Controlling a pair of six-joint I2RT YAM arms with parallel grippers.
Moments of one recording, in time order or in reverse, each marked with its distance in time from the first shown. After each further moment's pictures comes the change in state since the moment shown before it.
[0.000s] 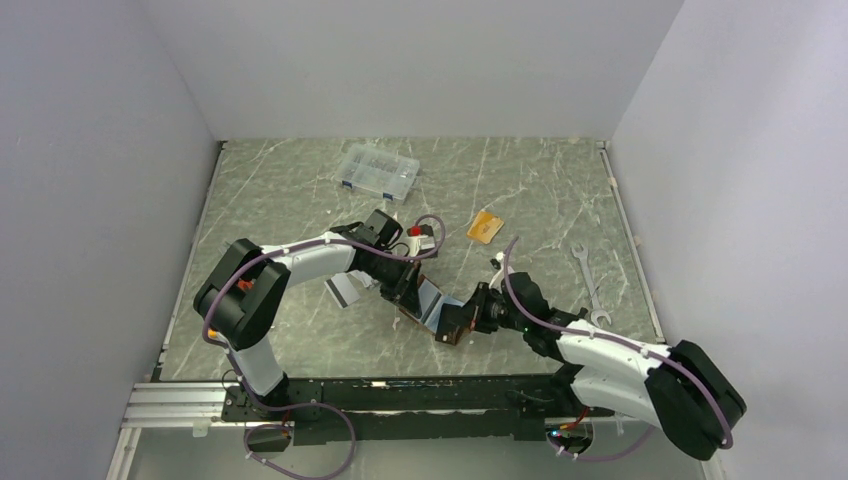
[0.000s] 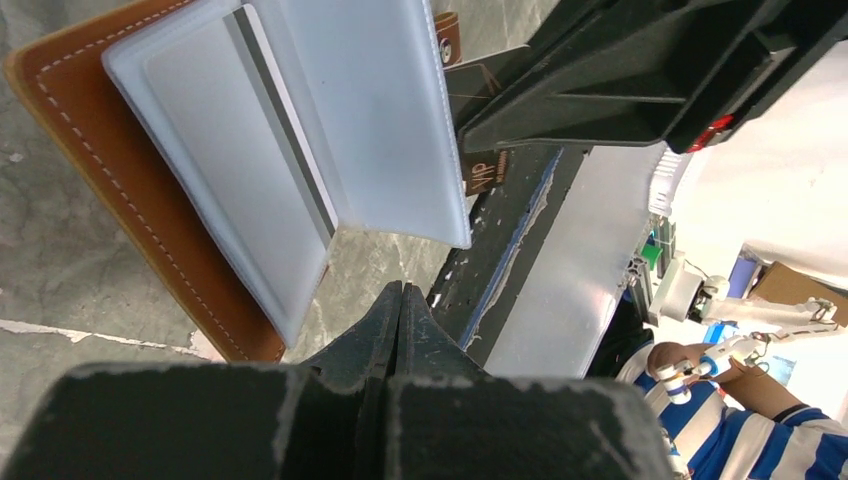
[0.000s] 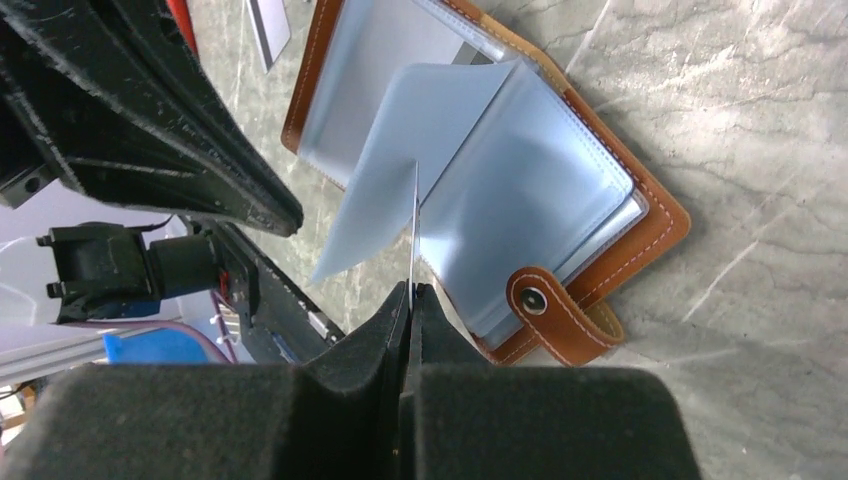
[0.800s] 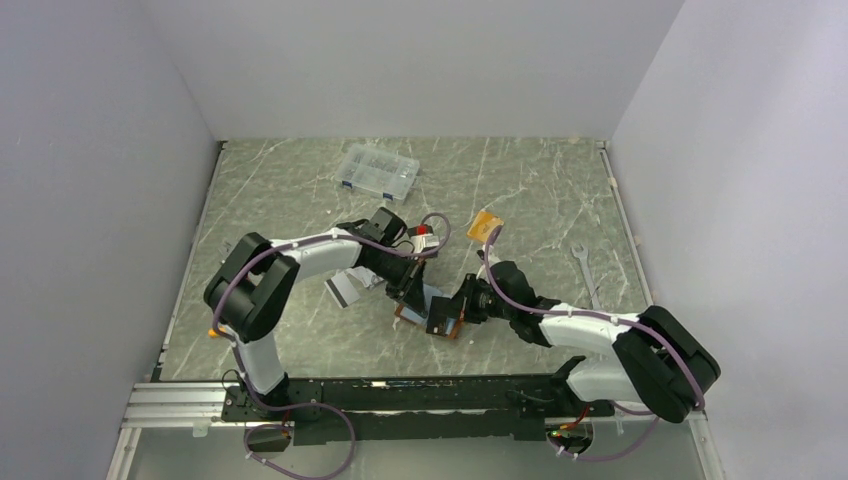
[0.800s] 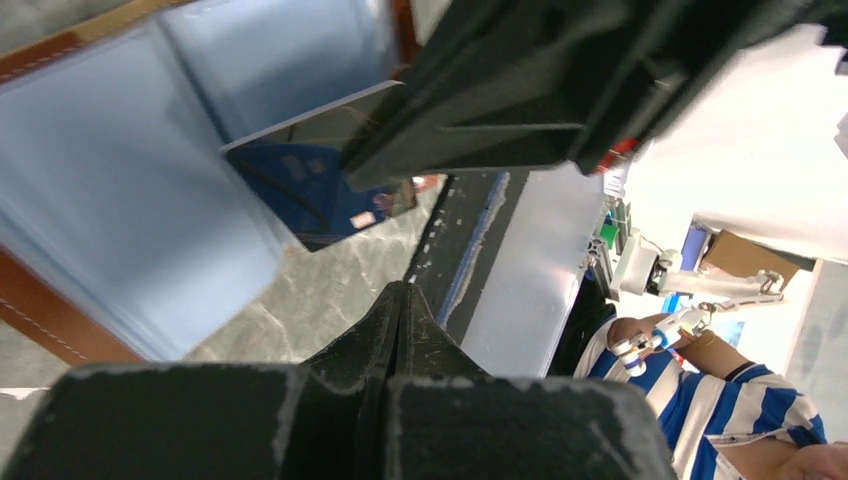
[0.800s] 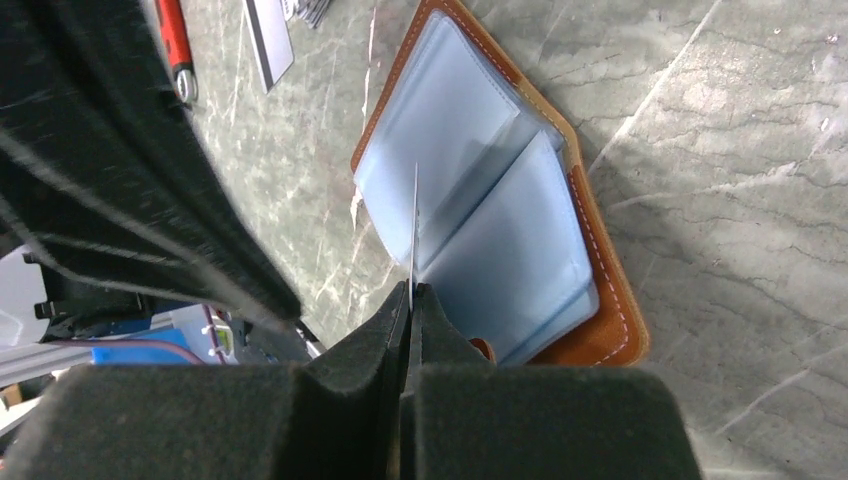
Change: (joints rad) left arm -0.001 0.036 0.041 0.000 0.123 -0.007; right arm 0.000 0.249 0.093 0.136 -0.027 -0.042
